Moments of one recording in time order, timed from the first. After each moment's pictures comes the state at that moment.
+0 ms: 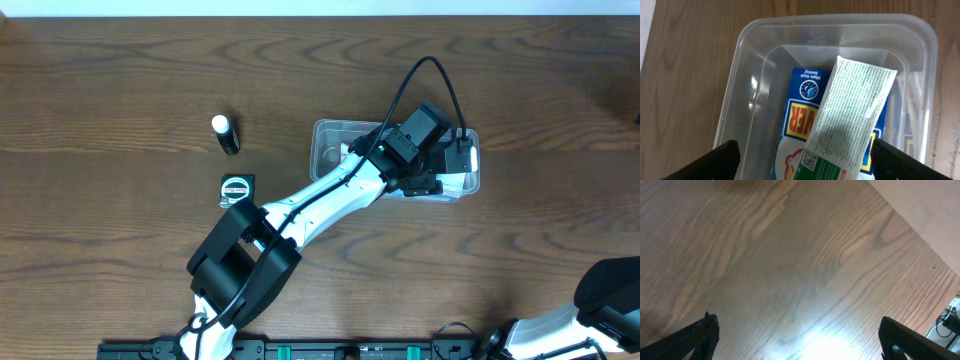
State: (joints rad) left arm -0.85 2.04 1.57 -0.39 0.12 0.69; right arm -0.57 1.78 1.96 -1.34 0.23 0.23
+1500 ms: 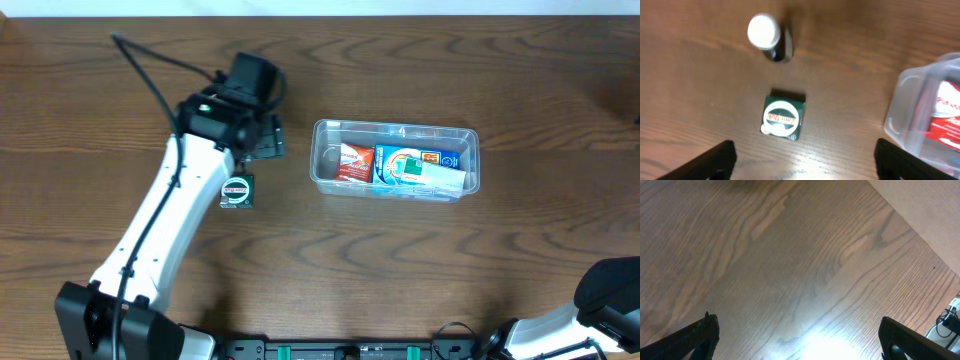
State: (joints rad) left arm -0.30 1.59 1.44 -1.10 -0.19 -0.44; right arm -0.57 1.78 1.96 -1.34 0.23 0.23
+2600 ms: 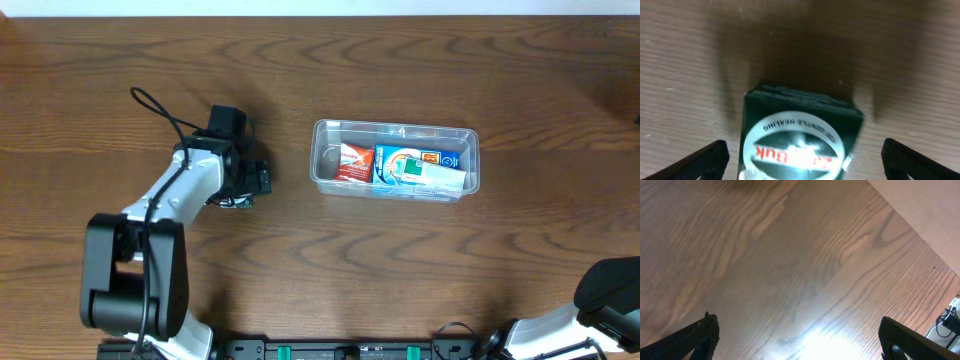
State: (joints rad) left arm -0.14 1.76 1.03 -0.69 -0.04 -0.32; right arm -0.57 1.78 1.96 -1.34 0.23 0.23
